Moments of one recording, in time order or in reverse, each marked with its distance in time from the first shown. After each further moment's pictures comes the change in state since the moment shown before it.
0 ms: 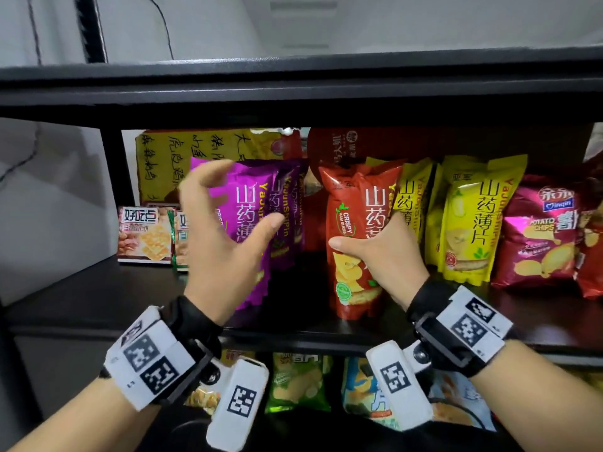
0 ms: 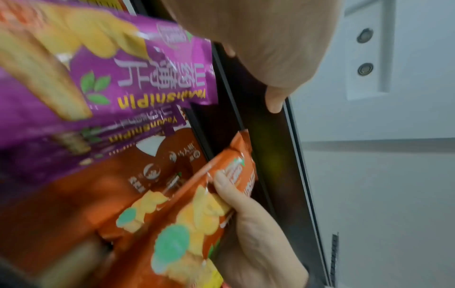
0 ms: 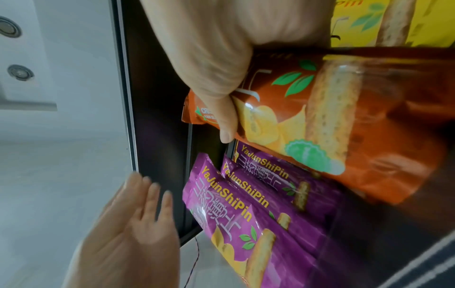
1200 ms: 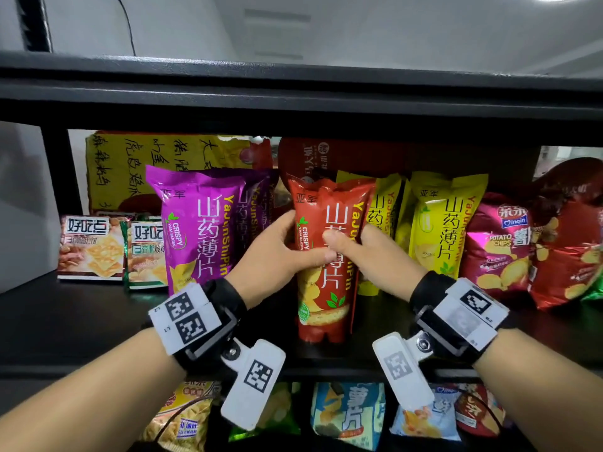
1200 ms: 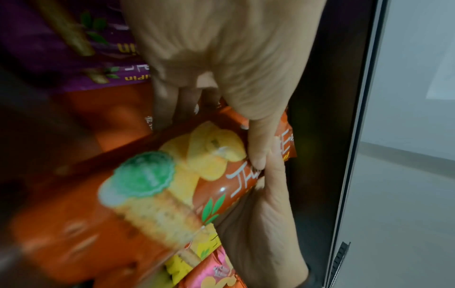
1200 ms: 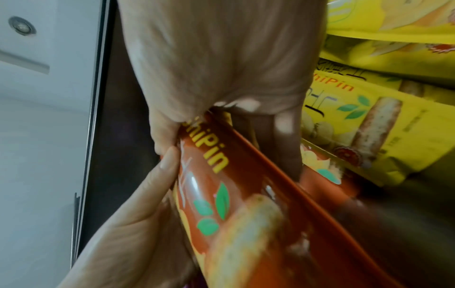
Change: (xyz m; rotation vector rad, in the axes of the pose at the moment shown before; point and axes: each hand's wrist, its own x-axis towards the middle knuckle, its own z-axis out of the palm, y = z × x) left_hand 0.007 -0.025 0.092 -0.589 -0.621 -0.604; right_hand 0.027 -0.001 -0.035 -0.043 -0.399 -0.124
